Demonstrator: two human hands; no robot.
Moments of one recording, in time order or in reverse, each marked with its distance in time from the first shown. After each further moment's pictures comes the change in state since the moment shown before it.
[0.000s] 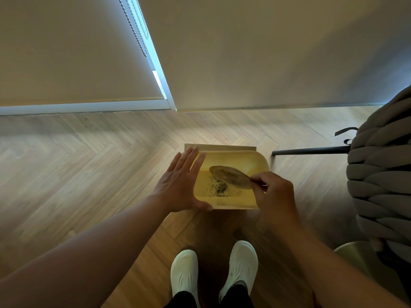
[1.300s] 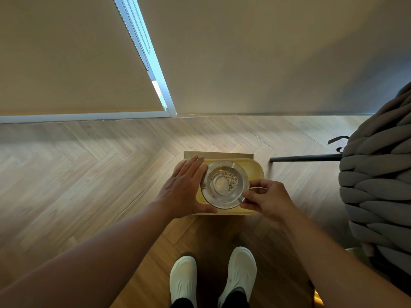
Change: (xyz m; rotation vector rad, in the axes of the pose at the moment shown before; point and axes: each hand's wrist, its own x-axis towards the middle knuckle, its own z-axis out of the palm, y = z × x) left_hand 0.000 0.015 -0.013 -0.081 0.080 0.049; right_hand 0.018 -0.005 -0.016 0.773 -0.306 0.749
